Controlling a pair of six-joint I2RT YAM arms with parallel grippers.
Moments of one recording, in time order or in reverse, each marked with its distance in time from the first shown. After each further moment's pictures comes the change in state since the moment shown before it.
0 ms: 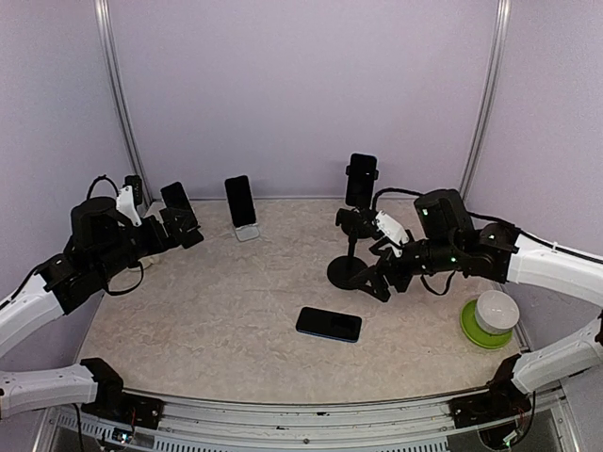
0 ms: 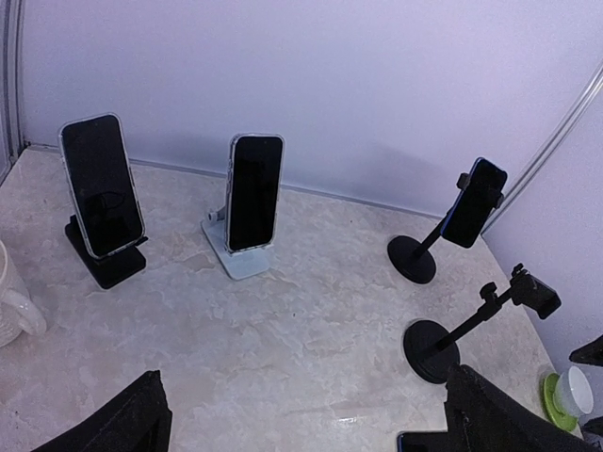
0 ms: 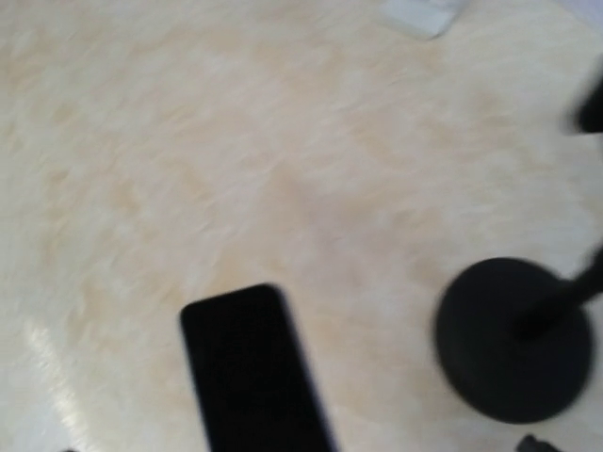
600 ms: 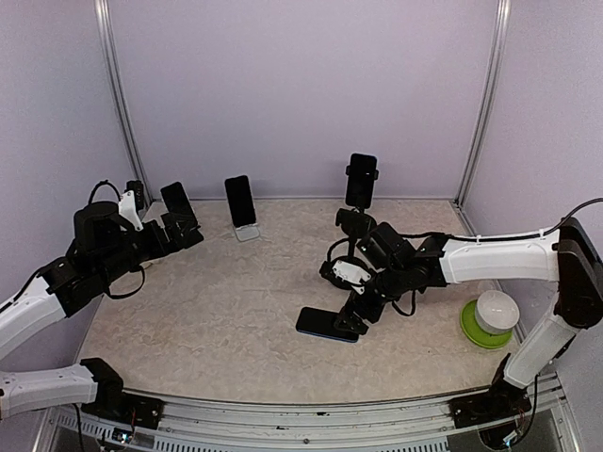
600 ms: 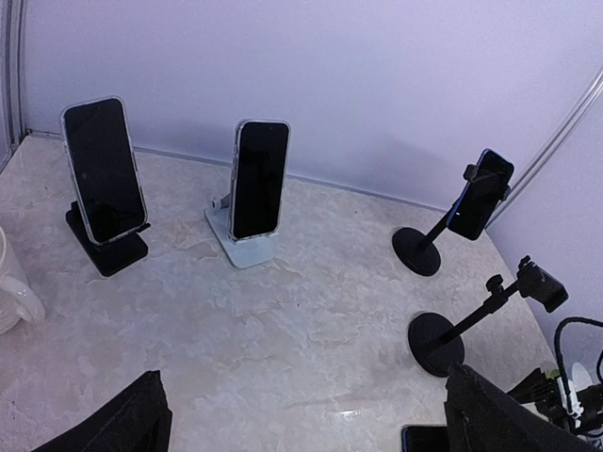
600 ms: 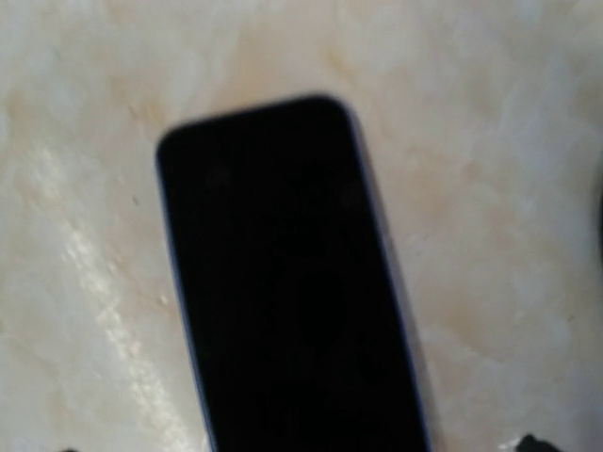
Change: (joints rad) left arm 0.000 -0.003 -0.029 0.005 0.000 -0.016; right arm 0.078 0.382 0.050 -0.054 0.017 -0.053
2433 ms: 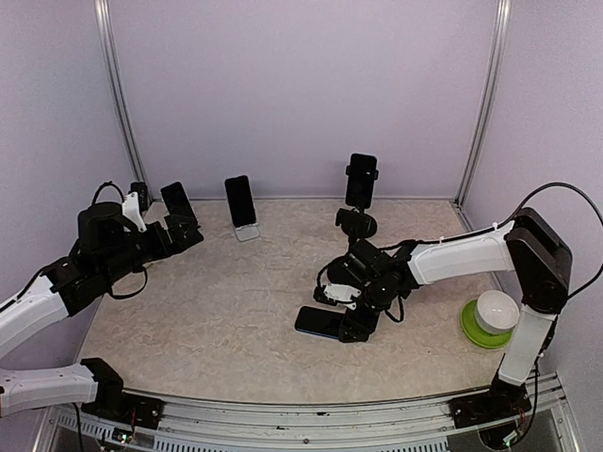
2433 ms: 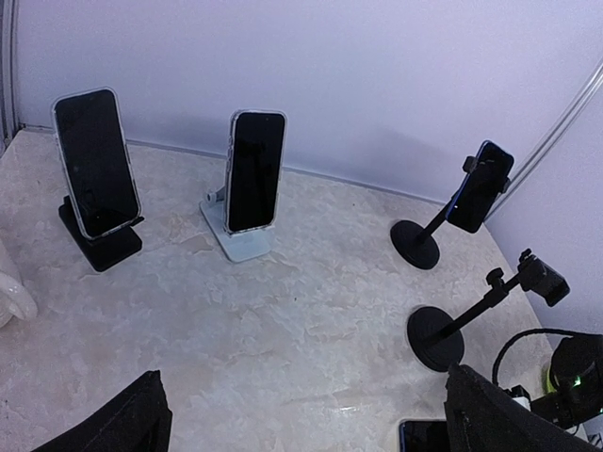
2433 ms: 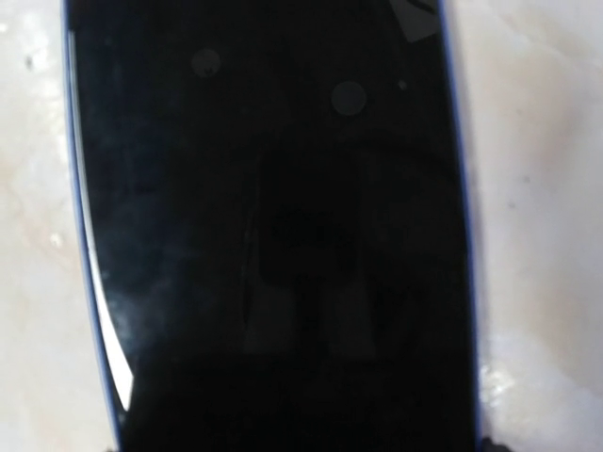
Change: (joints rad) left arm 0.002 0.021 -0.008 0.018 0.018 0.005; right arm -0.013 0.227 0.067 -0.068 0.002 -0.134
